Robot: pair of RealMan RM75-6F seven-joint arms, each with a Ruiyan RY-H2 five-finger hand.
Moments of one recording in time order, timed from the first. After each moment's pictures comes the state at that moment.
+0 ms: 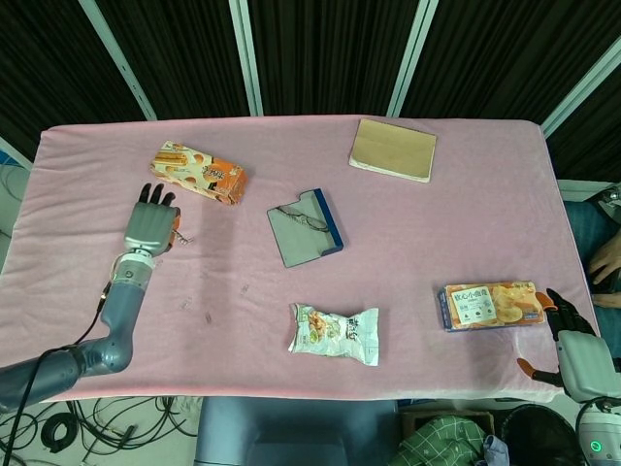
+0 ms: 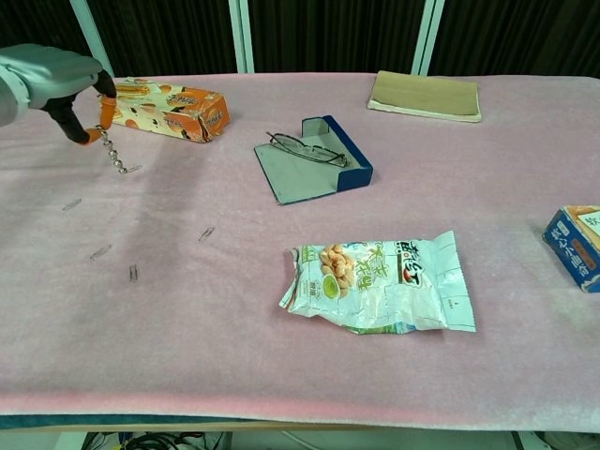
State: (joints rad) left arm -0.83 -1.48 -0.19 -1.30 0.76 0.98 0.70; right arm 0.05 -1.08 0.05 -1.72 -1.38 1.39 -0.03
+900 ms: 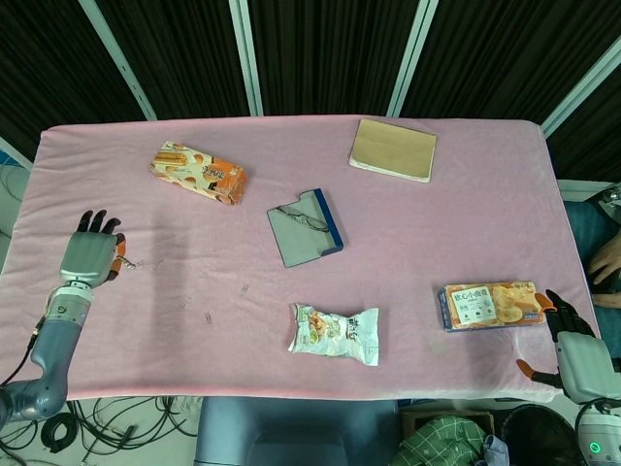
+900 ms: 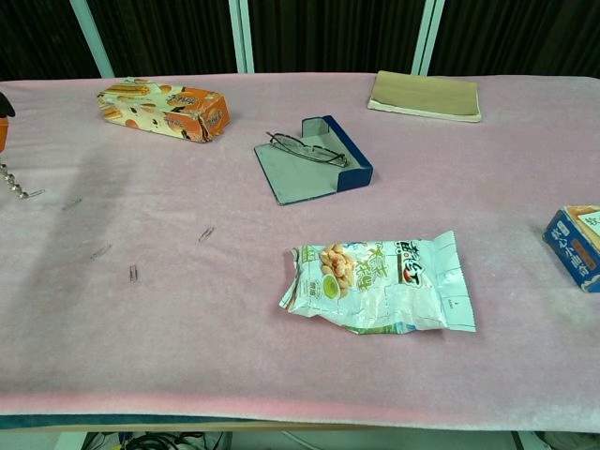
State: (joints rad) left arm -0.62 -1.33 -0.08 -1.39 0.95 1.05 0.46; right arm 0.05 -1.08 0.05 -1.73 -1.38 1.40 -0.04
